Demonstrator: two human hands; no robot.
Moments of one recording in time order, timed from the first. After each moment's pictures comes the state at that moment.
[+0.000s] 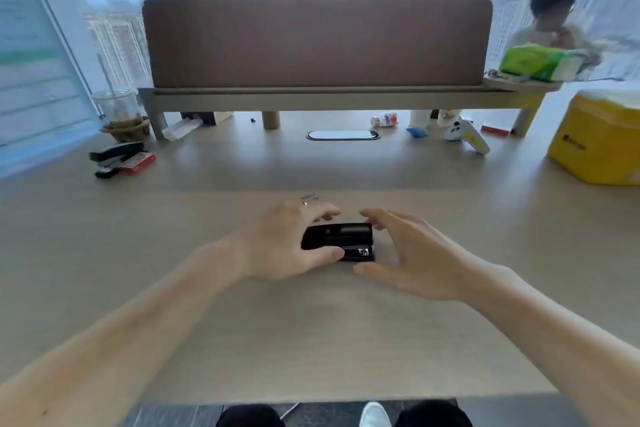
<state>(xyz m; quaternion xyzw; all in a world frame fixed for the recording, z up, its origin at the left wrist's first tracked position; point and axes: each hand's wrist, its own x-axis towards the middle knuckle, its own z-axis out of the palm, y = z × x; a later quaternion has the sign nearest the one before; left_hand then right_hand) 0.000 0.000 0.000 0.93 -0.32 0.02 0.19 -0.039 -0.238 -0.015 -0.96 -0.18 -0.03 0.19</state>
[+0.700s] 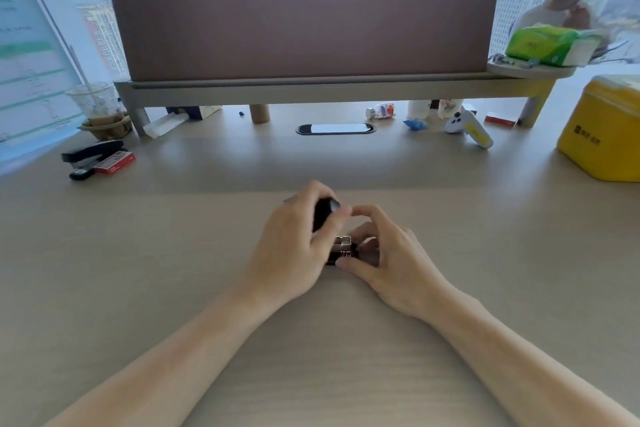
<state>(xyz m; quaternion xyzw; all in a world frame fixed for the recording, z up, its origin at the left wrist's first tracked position) 0.004 -0.059 -0.025 0.87 -0.23 0.21 0.39 -0.010 -0.241 -0.058 -0.89 -0.14 -0.09 0.43</state>
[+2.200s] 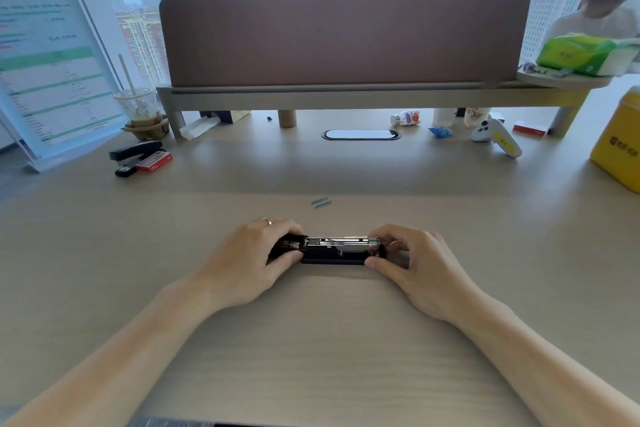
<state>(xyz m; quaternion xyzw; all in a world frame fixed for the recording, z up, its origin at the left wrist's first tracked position) 0.004 0.042 -0.030 0.95 -0.24 0.07 0.20 -0.015 -0.240 -0.051 -0.91 -0.13 -0.10 0.39</state>
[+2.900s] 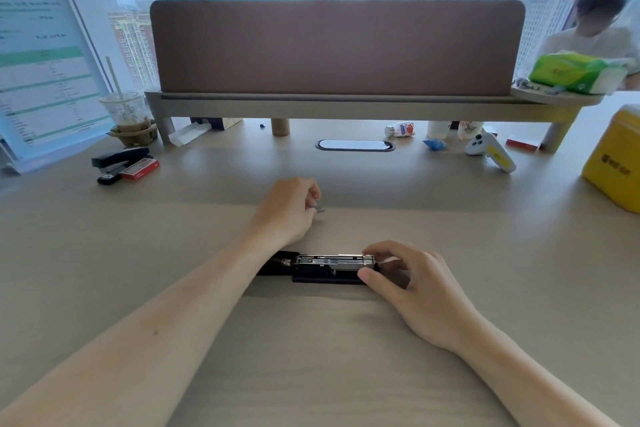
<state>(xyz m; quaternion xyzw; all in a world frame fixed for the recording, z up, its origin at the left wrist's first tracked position) 0.100 -0.022 -0.015 0.95 -0.12 0.11 0.27 -0.016 -0.240 -0.052 -0.90 -0.11 -0.11 0.41</state>
